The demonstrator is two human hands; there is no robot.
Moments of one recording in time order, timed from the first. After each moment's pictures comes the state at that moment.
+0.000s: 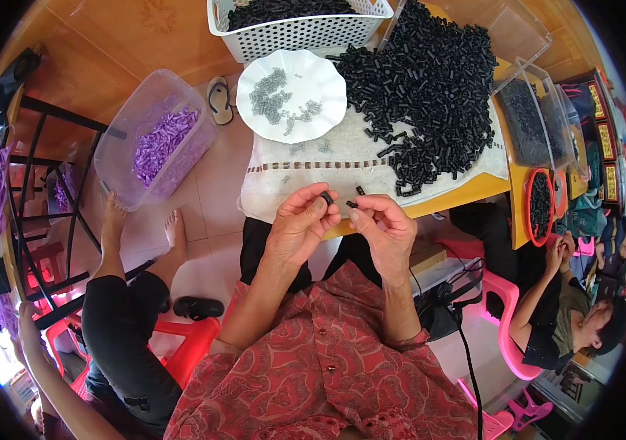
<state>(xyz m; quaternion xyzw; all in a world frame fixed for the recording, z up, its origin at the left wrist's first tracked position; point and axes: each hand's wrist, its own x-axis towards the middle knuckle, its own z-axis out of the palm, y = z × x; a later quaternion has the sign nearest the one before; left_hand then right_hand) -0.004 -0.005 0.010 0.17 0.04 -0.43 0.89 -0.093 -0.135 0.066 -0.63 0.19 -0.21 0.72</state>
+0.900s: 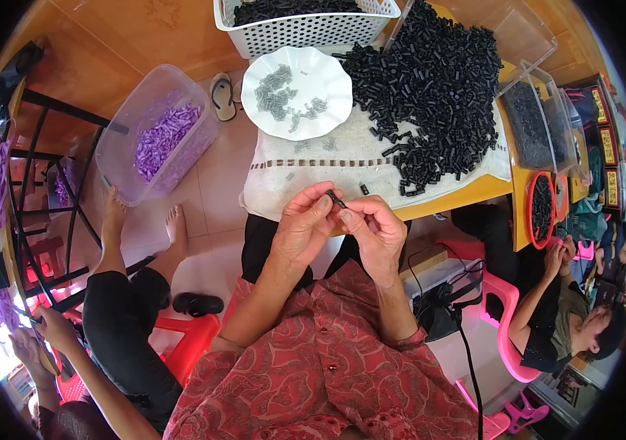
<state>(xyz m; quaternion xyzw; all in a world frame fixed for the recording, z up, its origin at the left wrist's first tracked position) -0.011 -0.010 0.009 0.17 0.05 -0.41 0.90 -0.086 -0.118 0.064 -0.64 0.17 -0.22 0.72</state>
